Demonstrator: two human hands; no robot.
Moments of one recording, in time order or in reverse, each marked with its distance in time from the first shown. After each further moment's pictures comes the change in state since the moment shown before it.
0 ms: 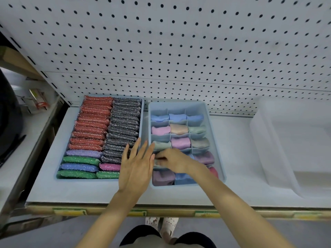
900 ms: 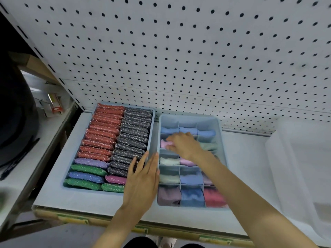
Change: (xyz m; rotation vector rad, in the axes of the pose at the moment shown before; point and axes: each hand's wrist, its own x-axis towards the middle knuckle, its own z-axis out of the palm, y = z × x) left_hand 0.002 0.000 0.003 -0.022 0.020 -0.022; right_hand 0.061 0.014 -0.062 -0.454 0.112 -0.033
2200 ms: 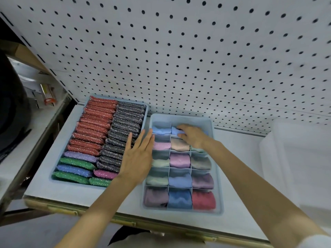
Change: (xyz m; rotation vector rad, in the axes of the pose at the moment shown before) left_hand 0.056 0.004 -0.007 0.212 -0.189 0.042; right_hand 0.007 0.071 -0.006 0.203 -0.093 0.150
